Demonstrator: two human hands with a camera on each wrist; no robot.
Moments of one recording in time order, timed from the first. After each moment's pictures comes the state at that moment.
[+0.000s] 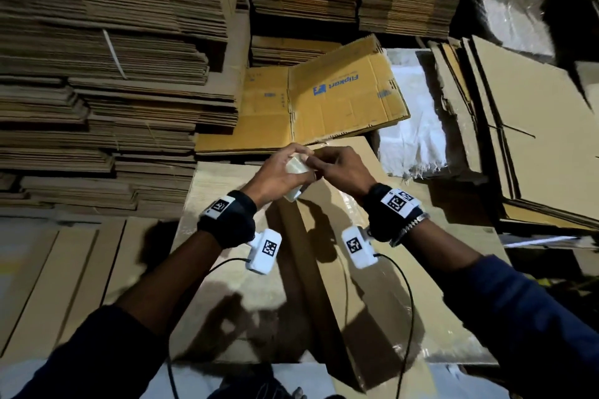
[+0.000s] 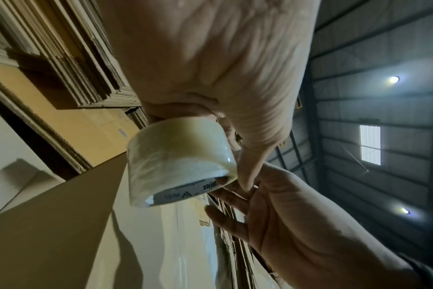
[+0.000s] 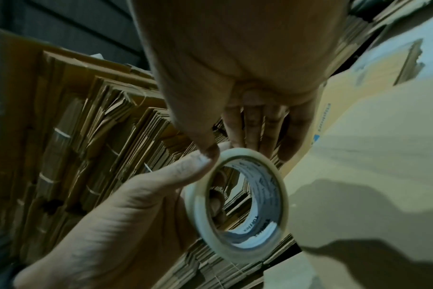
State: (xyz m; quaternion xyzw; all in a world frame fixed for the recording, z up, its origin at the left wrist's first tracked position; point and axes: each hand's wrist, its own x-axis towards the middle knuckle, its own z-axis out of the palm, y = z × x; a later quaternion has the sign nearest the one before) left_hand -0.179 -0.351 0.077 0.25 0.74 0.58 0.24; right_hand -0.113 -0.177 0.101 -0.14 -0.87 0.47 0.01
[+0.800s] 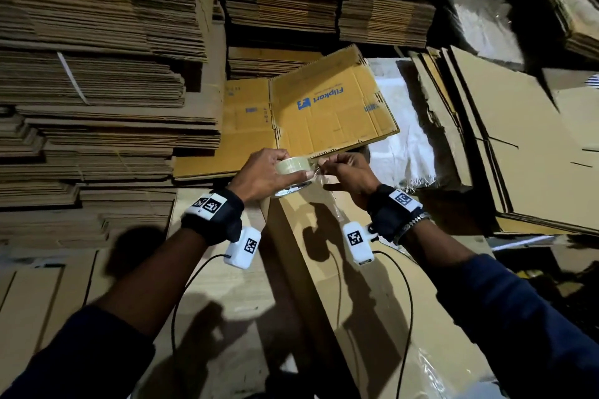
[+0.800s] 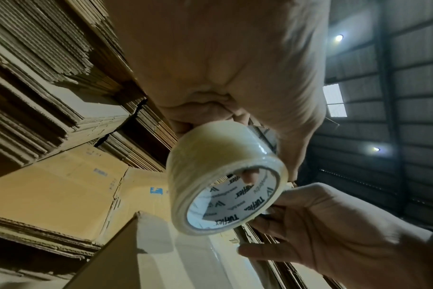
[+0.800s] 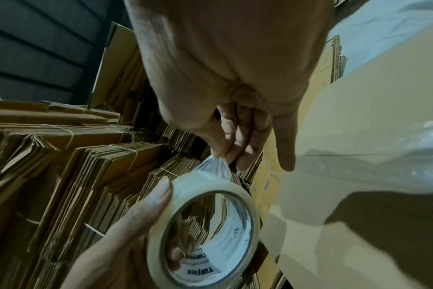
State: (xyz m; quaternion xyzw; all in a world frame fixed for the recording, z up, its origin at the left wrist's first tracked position) left_hand -0.276 -0.338 0.088 0.32 0.79 0.48 0.20; right_hand -0.179 -0.139 0.095 -0.27 -0.71 0.65 0.03
